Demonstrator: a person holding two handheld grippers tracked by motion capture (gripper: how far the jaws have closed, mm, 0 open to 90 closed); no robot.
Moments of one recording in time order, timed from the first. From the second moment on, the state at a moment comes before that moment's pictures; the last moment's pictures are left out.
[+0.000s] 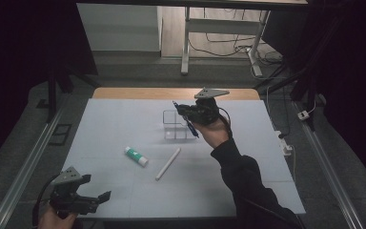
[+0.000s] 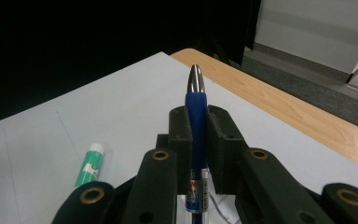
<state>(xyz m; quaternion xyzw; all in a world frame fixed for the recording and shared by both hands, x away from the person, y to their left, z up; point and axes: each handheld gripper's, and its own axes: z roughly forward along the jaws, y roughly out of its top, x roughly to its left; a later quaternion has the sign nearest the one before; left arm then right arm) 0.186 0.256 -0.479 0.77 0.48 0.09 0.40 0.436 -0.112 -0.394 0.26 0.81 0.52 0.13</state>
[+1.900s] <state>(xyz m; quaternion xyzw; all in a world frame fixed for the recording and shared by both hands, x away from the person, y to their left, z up) 0.186 0.257 -0.480 0.77 0.48 0.09 0.41 0.492 -0.033 -0.410 0.28 0.76 0.55 0.19</state>
